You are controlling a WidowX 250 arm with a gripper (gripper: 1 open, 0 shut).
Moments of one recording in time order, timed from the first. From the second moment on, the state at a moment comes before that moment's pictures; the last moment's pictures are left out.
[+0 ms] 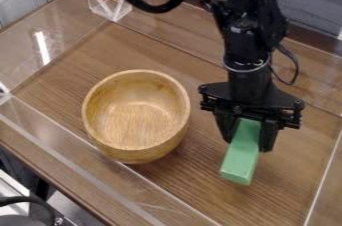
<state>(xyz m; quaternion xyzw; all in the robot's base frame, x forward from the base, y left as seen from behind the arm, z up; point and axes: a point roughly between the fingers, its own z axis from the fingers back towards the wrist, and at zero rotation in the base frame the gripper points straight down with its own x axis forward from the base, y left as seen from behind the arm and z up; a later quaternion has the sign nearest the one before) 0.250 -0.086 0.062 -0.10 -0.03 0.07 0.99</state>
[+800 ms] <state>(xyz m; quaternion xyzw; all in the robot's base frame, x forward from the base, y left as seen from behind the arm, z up) 0.253 -0.087 0.059 -0.11 -0.05 0.07 0.99</state>
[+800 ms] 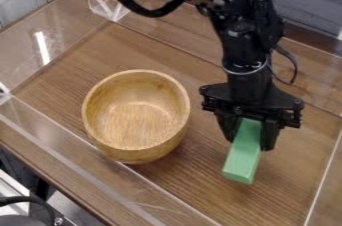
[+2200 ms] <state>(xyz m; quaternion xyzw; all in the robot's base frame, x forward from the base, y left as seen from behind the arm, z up) 0.251 -0.079 0.053 -0.11 -0.04 0.07 0.99</state>
